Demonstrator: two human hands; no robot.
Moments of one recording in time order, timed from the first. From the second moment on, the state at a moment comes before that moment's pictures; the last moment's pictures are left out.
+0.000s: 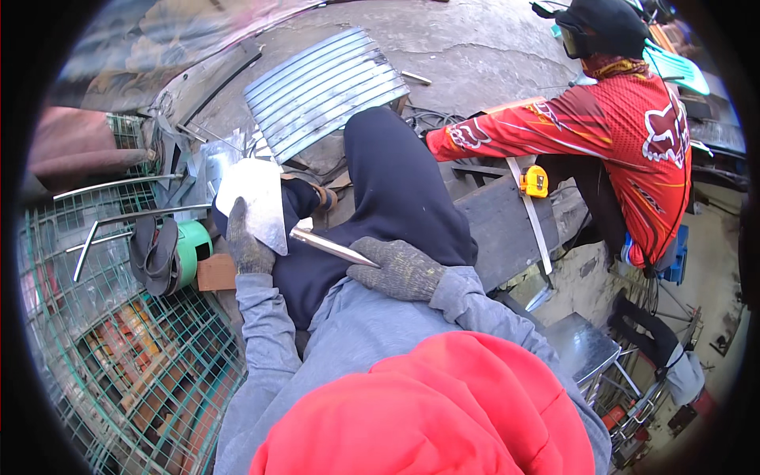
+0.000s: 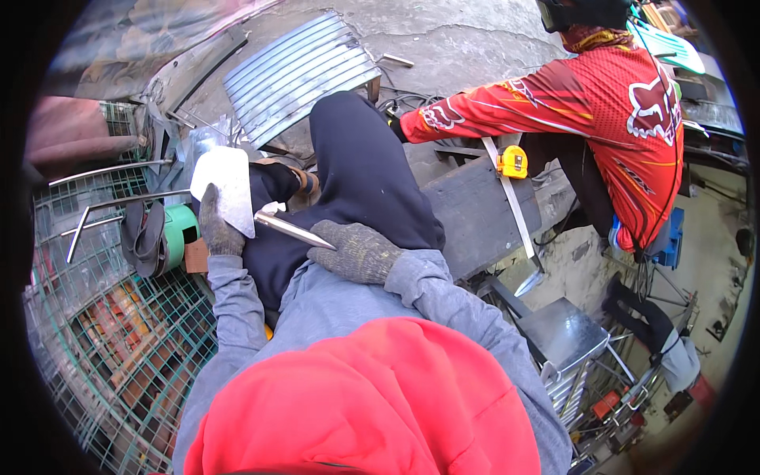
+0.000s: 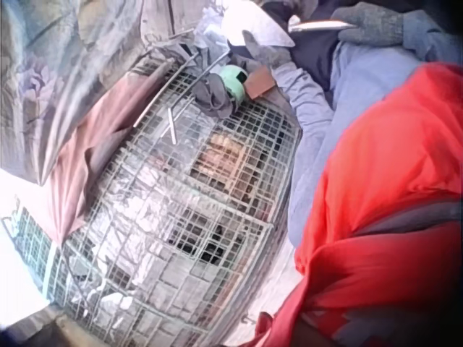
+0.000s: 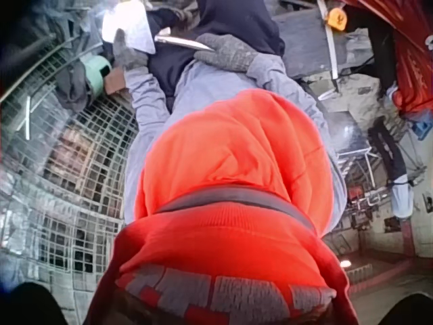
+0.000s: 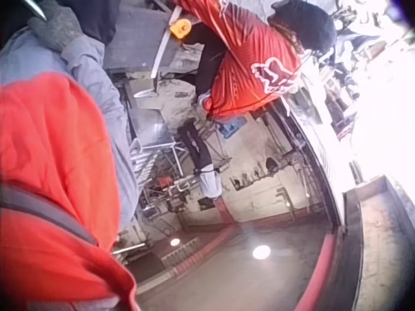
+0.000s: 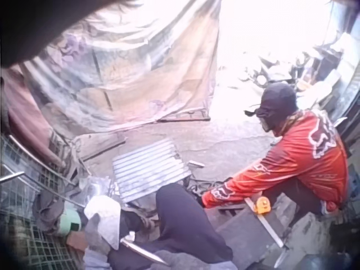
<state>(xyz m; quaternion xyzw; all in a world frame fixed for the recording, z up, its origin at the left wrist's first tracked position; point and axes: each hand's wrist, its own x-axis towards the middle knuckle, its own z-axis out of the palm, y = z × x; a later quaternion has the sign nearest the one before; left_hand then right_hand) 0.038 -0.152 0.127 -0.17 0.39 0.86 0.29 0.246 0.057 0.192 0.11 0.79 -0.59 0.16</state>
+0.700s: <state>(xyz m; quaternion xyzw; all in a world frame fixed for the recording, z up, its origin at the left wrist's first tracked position) 0.028 -0.133 0.118 -0.21 0.42 0.85 0.23 0.231 0.071 0.174 0.11 0.74 -0.64 0.17</state>
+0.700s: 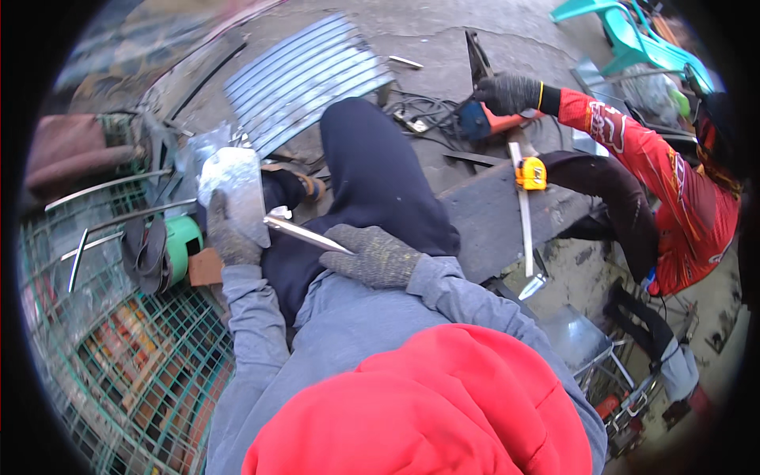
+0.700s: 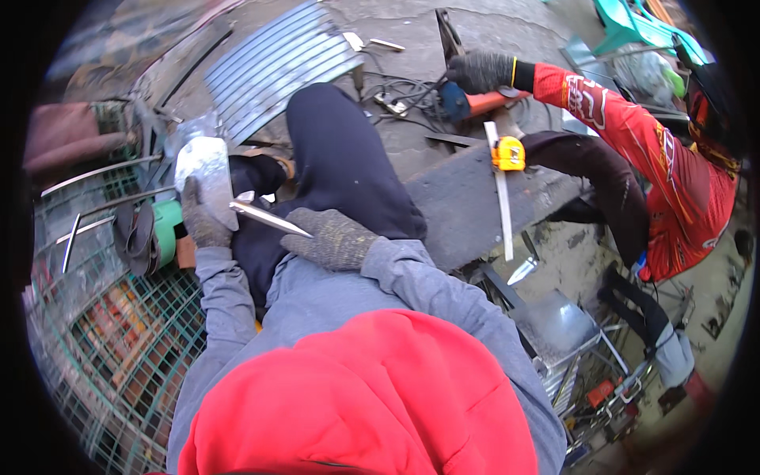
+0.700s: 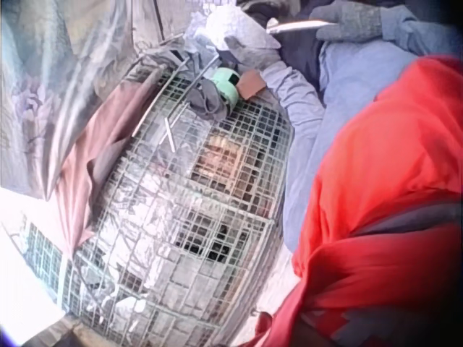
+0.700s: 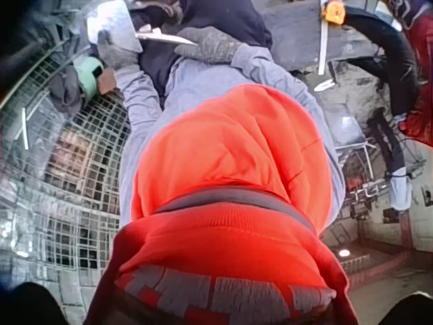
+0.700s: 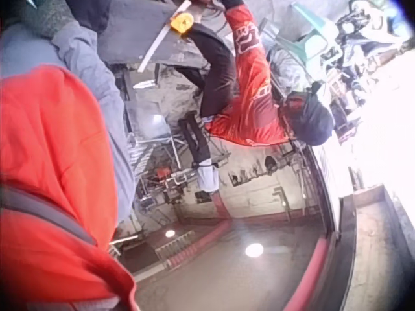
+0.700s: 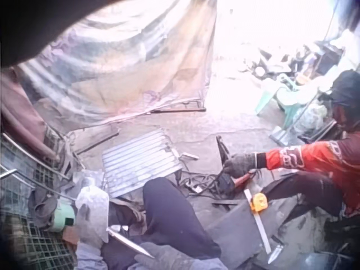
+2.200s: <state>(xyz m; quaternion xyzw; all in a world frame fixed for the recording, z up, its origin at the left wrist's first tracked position) 0.076 -0.082 0.079 -0.19 0.43 0.76 0.45 0.393 0.259 0.087 0.60 0.77 -0.22 -0.10</state>
